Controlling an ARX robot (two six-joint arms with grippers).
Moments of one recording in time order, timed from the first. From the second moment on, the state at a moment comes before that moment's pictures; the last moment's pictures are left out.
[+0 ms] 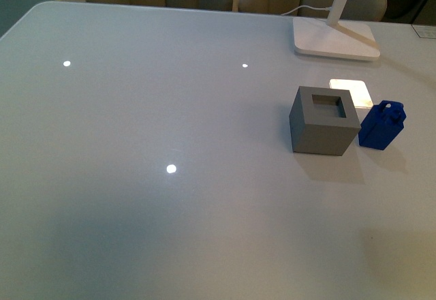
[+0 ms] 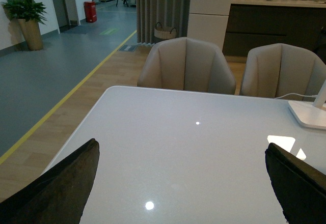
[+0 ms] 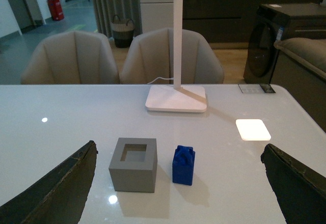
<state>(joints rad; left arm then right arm) 0.00 0.00 0.01 0.00 0.00 0.00 0.00 0.01 0.02 0.00 0.00 0.00</state>
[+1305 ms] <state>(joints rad) 0.00 0.00 0.01 0.00 0.00 0.00 -0.07 2.19 1.20 0.05 -0.02 0.11</state>
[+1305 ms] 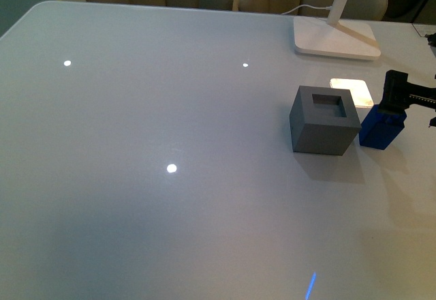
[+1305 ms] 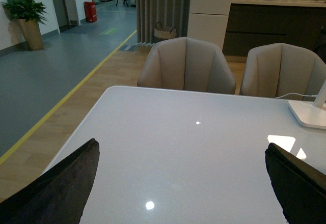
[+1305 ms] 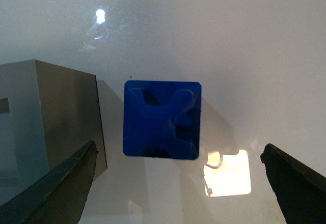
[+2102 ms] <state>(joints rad) 0.00 0.00 0.01 0.00 0.00 0.00 -0.05 2.30 1.33 -0.01 0.00 0.16</state>
